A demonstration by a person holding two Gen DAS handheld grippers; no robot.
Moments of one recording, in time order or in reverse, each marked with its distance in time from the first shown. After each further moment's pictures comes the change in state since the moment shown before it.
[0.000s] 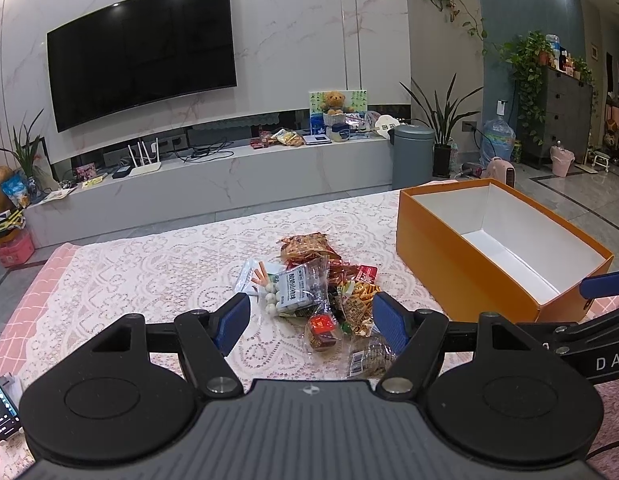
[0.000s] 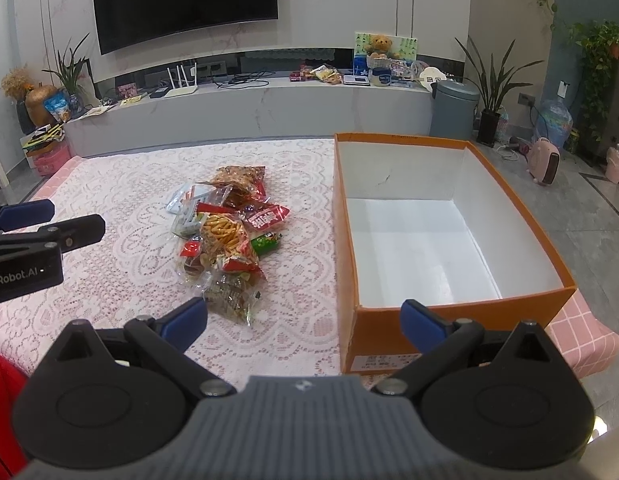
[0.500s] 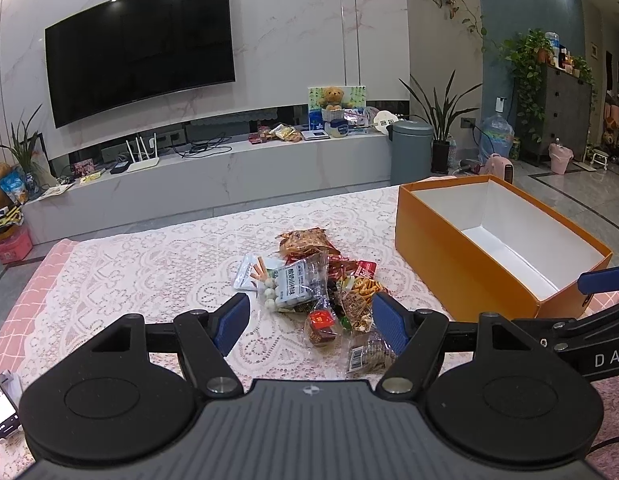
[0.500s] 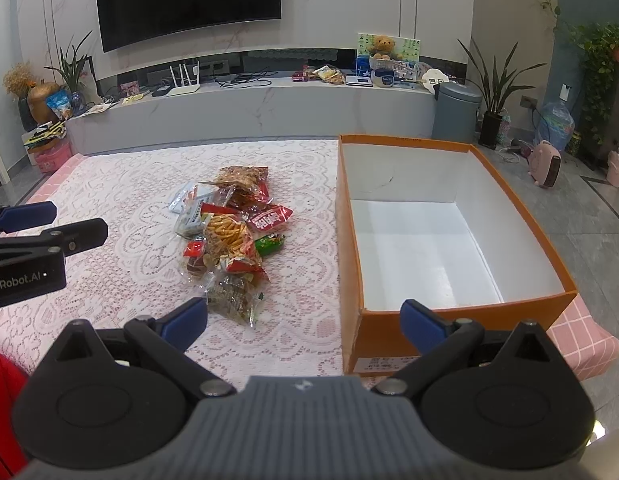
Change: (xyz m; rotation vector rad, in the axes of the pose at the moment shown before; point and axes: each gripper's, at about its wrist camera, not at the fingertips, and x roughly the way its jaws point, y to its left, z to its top) left arm 0.001 0.004 0.000 -0.003 0.018 -0.011; right arm 0.001 0.004 0.001 -0.009 0.002 -0.001
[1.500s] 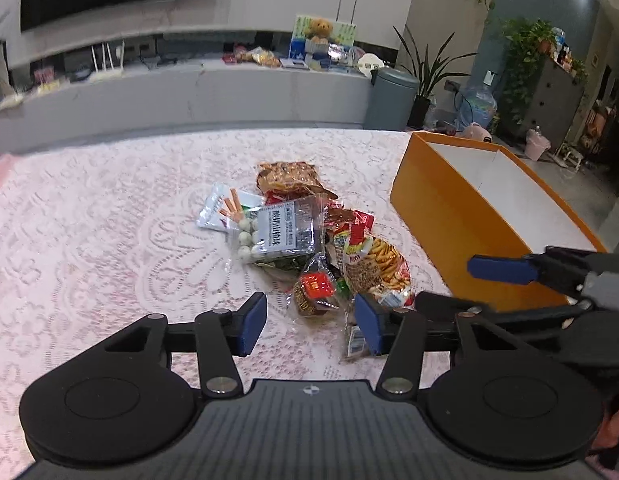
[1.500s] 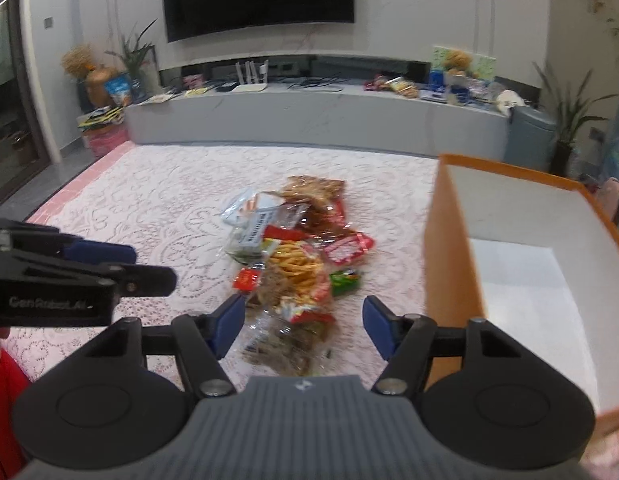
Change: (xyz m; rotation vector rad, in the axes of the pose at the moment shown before) left arm 0.090 0.052 -0.004 -0.149 0.224 -0.192; right arm 0.095 0.043 0.028 -0.142 -0.024 0.185
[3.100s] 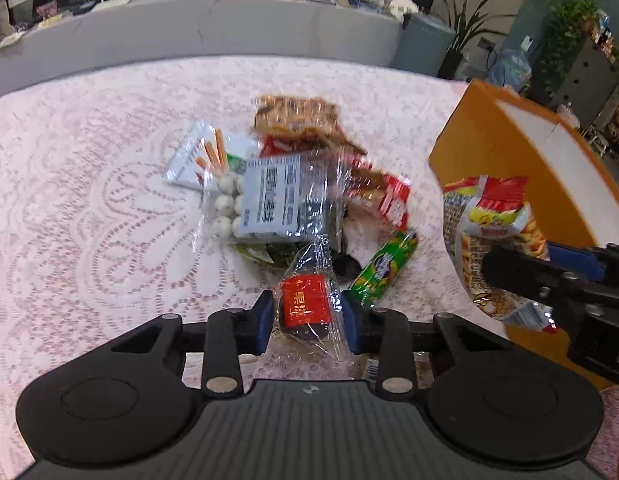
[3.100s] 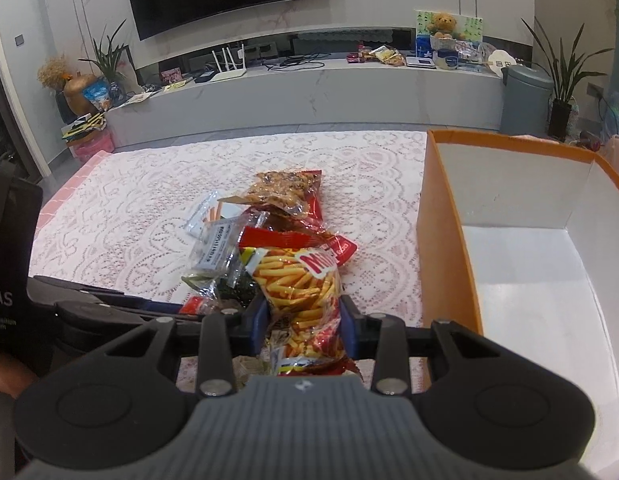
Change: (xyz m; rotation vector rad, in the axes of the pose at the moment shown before) left arm 0.080 -0.004 0.020 -0.083 0.183 0.041; right arm 0.041 -0.040 0.028 0.126 0.061 0.001
